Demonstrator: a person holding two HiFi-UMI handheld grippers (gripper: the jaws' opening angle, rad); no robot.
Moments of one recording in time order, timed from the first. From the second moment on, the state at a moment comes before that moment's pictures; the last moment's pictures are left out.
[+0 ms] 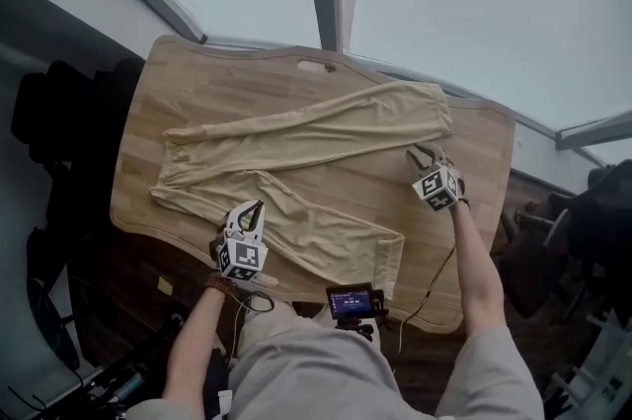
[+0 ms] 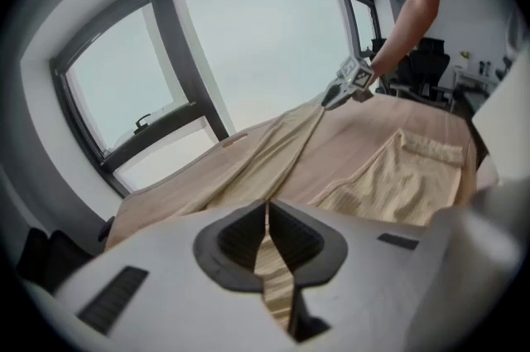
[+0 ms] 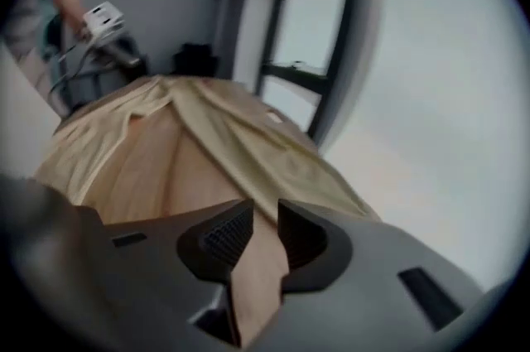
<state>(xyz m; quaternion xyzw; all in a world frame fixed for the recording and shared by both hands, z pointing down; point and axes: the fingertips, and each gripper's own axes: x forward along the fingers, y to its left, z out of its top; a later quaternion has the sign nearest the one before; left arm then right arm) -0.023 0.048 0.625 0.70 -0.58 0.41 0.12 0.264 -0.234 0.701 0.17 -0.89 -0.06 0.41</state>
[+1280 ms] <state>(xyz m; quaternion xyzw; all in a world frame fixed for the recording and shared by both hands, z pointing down) -0.272 0.088 0.746 0.68 -0.54 0.43 0.25 0.161 -0.155 0.746 0.13 -0.84 0.07 0.52</state>
